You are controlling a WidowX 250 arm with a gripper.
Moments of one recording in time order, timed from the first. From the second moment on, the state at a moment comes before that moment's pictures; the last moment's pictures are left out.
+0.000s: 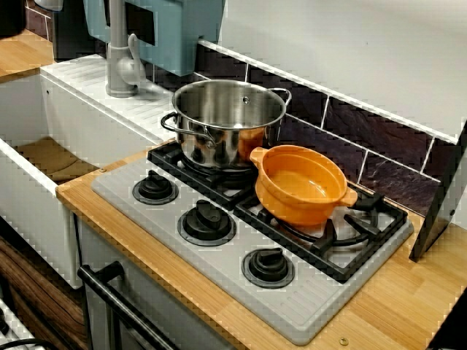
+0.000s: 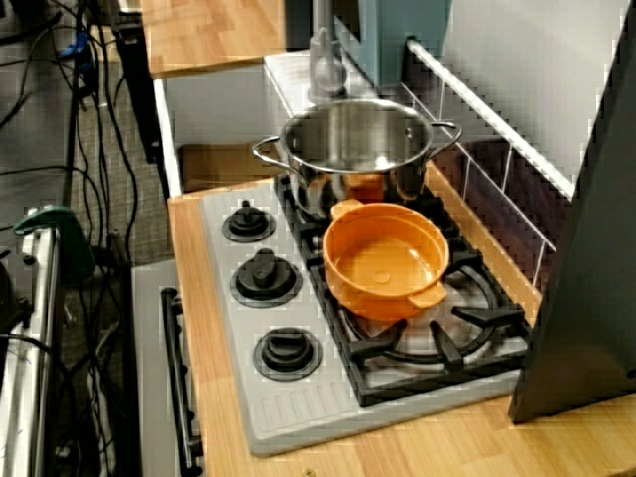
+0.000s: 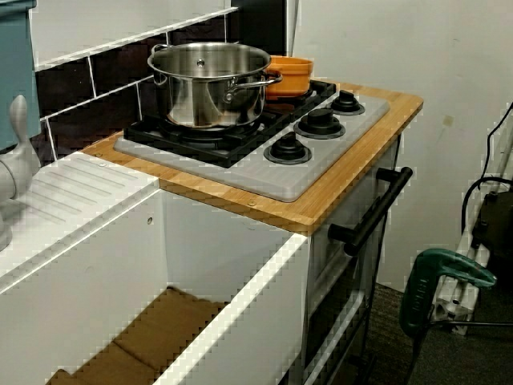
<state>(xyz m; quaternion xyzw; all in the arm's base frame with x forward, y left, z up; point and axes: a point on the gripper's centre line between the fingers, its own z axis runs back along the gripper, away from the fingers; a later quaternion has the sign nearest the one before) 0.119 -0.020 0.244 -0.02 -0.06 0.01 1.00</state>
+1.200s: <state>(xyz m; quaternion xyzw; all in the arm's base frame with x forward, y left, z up) 0.253 -0.102 0.203 -0.02 0.00 -0.29 0.96</state>
